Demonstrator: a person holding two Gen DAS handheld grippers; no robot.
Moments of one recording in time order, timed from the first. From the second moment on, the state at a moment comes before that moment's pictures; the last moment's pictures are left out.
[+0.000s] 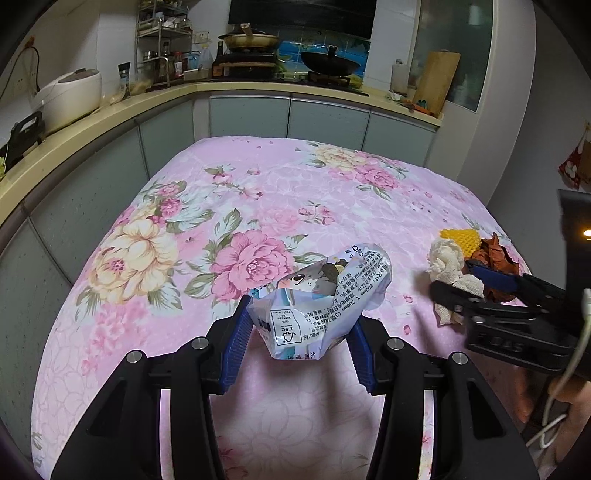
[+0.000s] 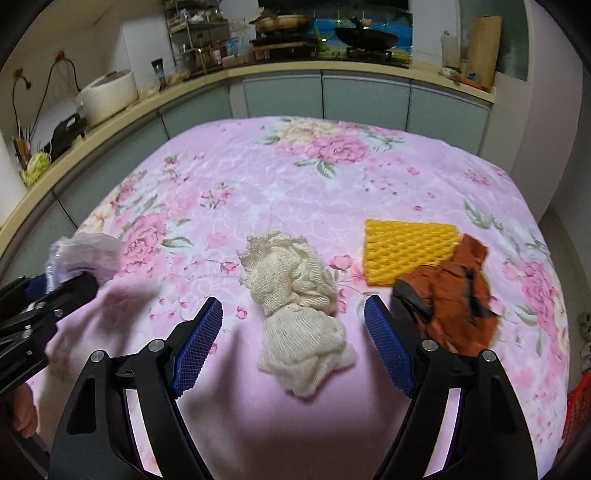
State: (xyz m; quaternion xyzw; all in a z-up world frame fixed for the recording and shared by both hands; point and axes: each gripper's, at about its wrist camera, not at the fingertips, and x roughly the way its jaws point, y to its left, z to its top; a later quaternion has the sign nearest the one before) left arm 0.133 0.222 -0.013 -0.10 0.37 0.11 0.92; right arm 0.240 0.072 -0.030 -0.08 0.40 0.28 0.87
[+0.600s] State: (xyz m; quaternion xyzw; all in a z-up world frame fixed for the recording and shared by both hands) left arm 0.124 0.224 -0.008 -0.11 0.35 0.13 0.92; right arm 0.225 0.058 -0.012 -0.07 0.38 0.28 0.88
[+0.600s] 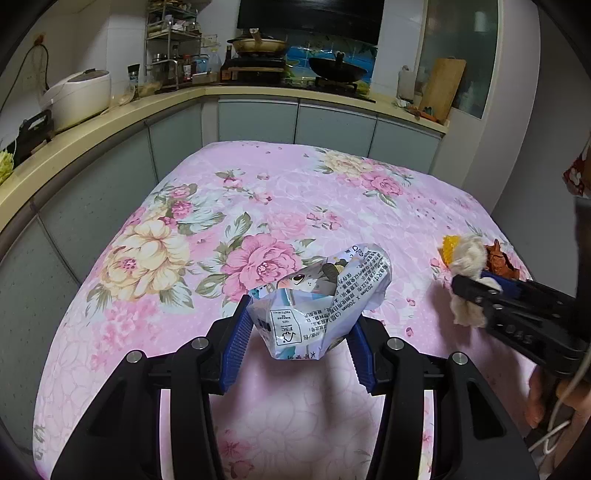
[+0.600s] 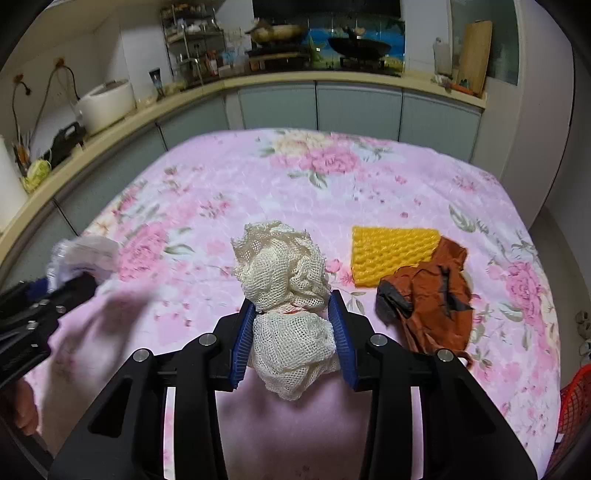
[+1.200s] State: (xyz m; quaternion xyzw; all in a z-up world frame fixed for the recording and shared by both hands) left arm 0.102 0.206 0.024 -0.11 0.31 0.13 0.93; right arm 0.172 -0.027 0.054 0.03 0.31 0.29 0.90
